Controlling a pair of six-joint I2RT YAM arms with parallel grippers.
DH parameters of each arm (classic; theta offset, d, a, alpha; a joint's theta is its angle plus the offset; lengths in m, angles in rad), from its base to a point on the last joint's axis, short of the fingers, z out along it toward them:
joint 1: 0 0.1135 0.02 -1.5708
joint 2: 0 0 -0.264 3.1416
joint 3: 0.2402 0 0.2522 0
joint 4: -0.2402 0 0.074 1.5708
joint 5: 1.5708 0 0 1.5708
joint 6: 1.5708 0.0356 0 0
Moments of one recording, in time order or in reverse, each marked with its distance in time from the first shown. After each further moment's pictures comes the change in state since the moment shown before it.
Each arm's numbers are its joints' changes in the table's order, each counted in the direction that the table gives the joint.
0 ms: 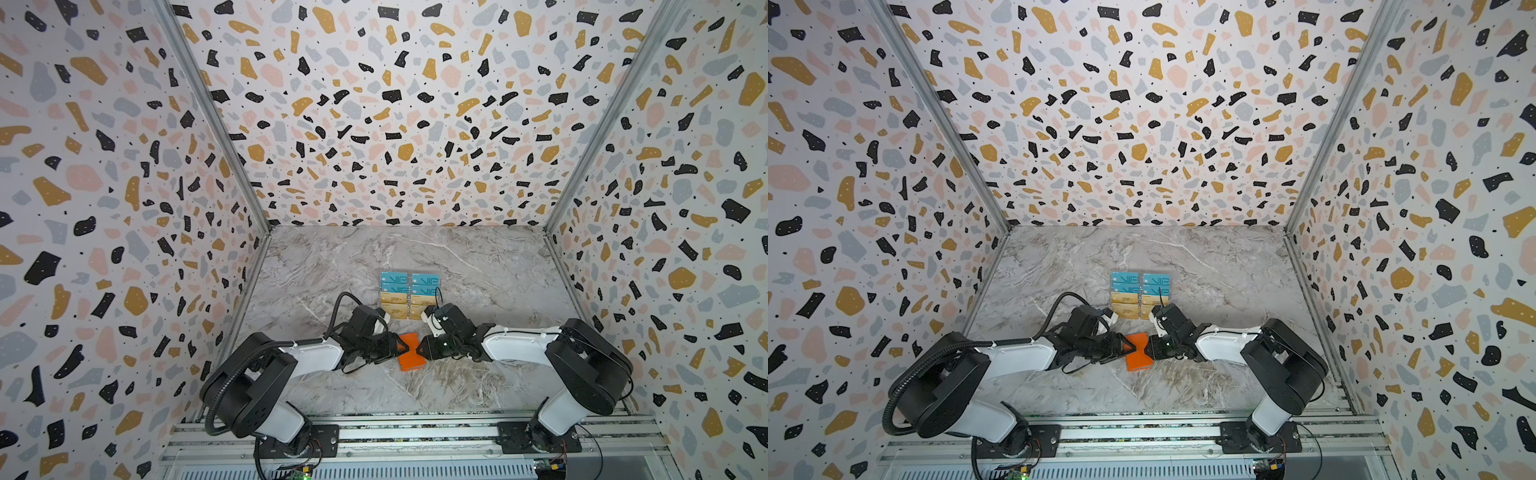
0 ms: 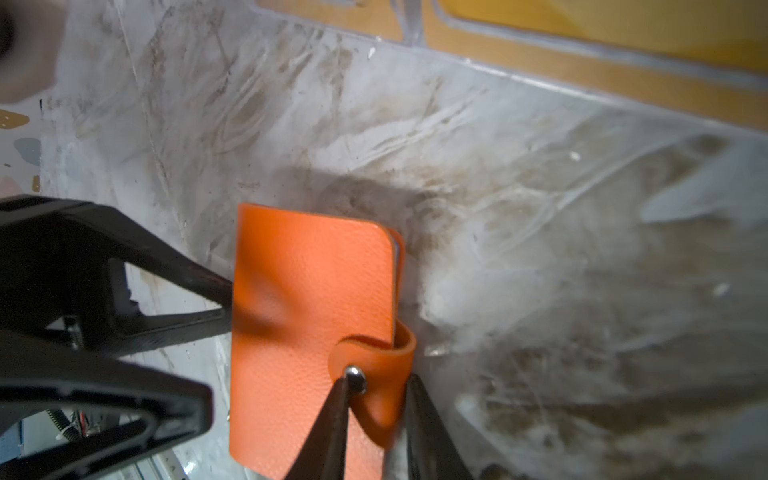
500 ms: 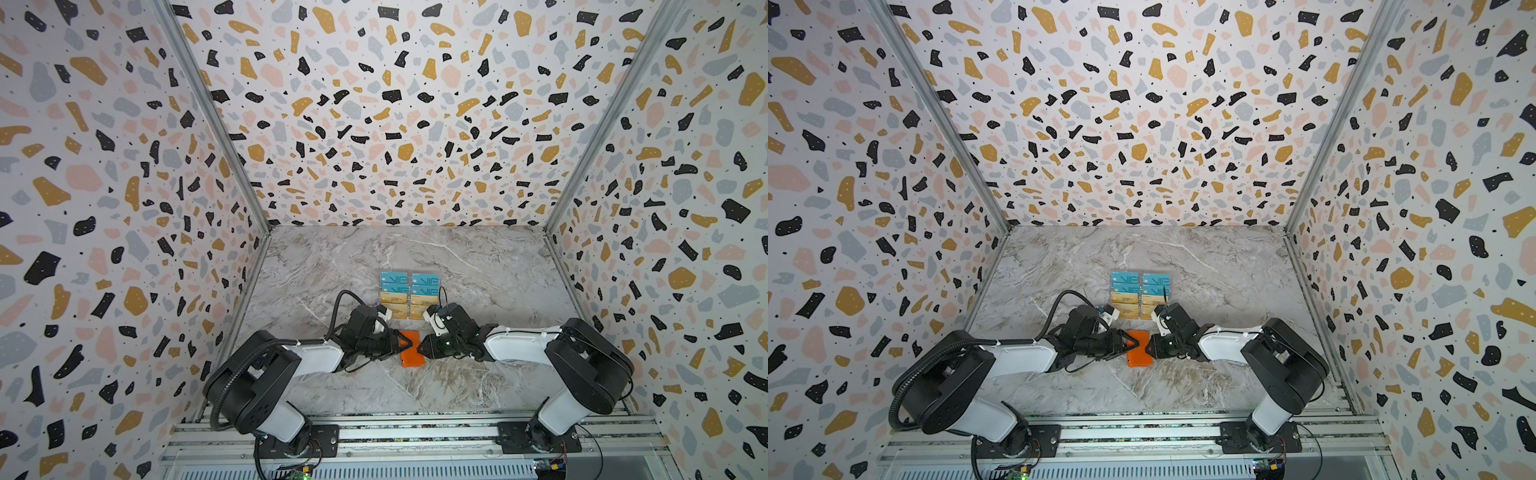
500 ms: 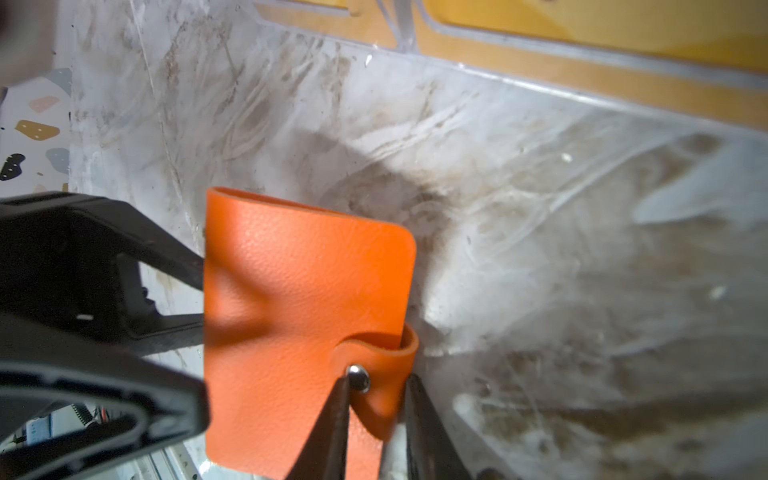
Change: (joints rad) left arm 0.000 0.051 -0.015 0.135 0.002 -0.033; right arm -0.021 -0.003 -0.028 0.050 -0.050 0.011
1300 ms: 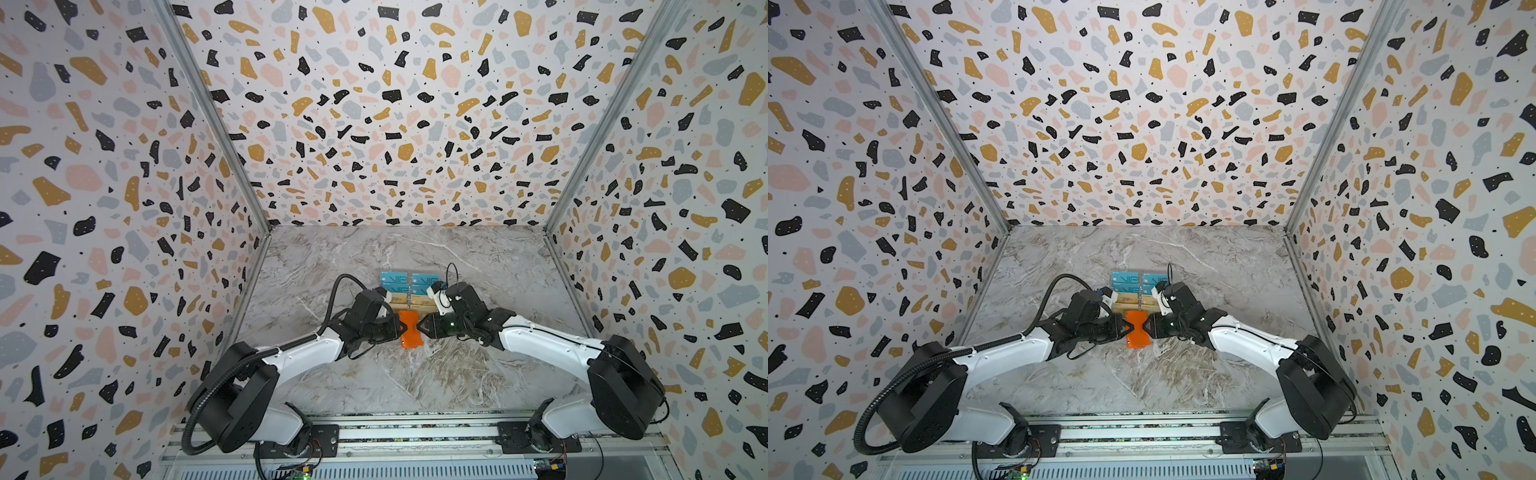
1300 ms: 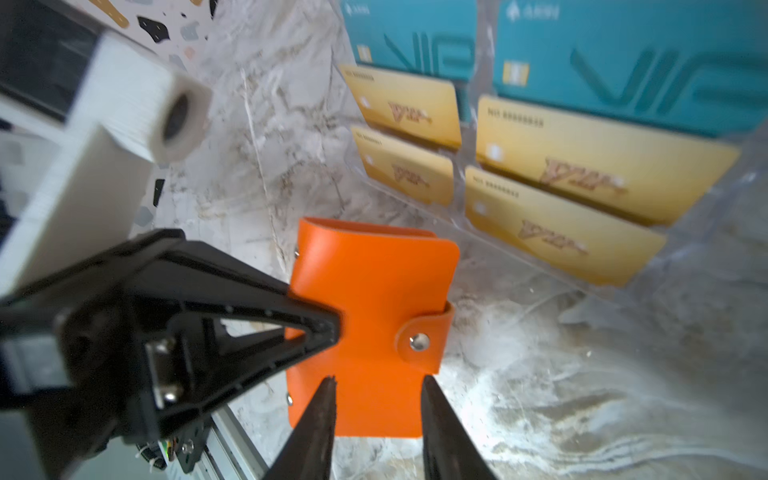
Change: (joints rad) left arm -0.040 -0.122 0.246 -0.368 -0.238 0.093; right arm -0.022 -0.179 0.222 -0.245 0.066 -0.039
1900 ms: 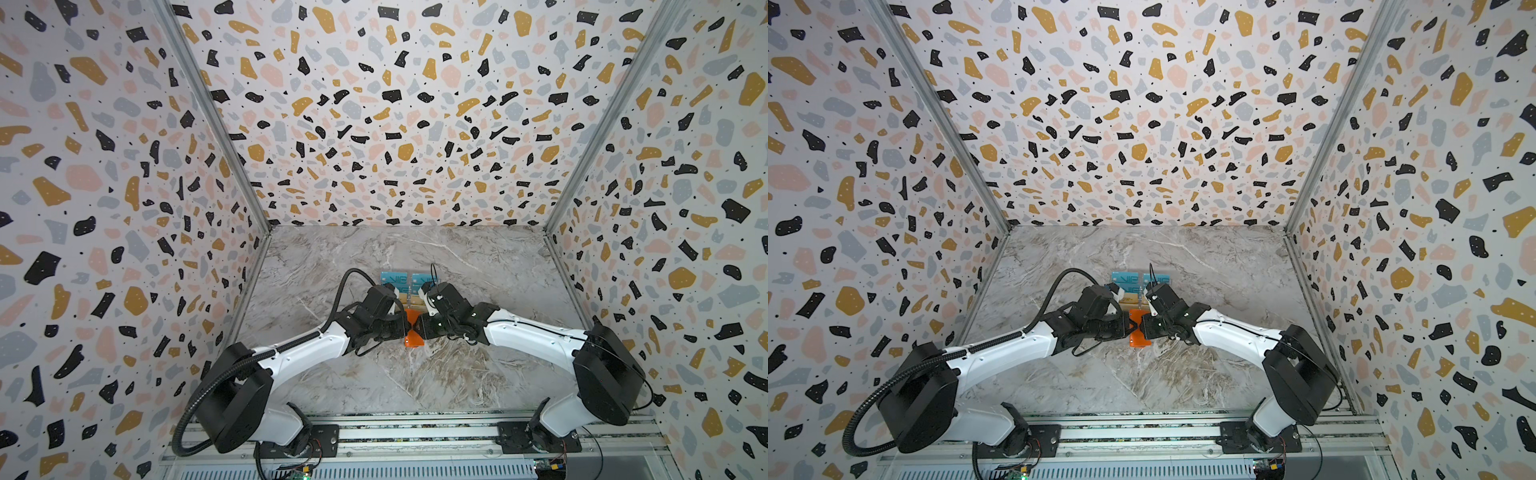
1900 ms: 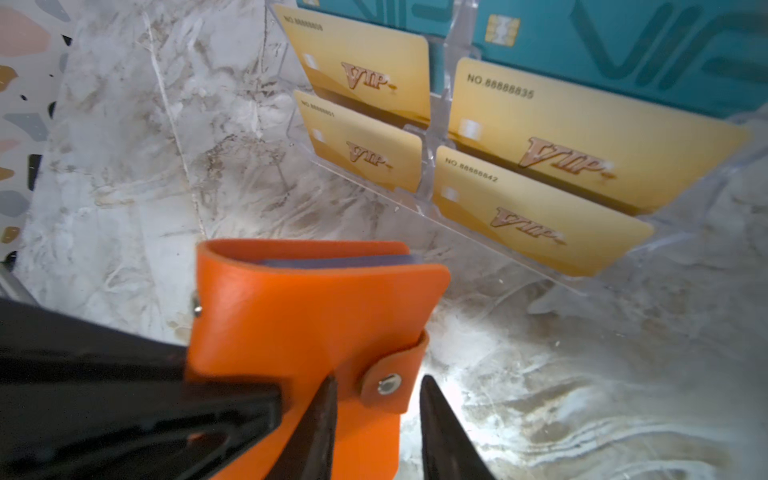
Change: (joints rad) left arm -0.067 0.000 0.087 -0.137 -0.076 0.003; right arm 0.076 0.114 0.079 -0.118 0.180 -0.023
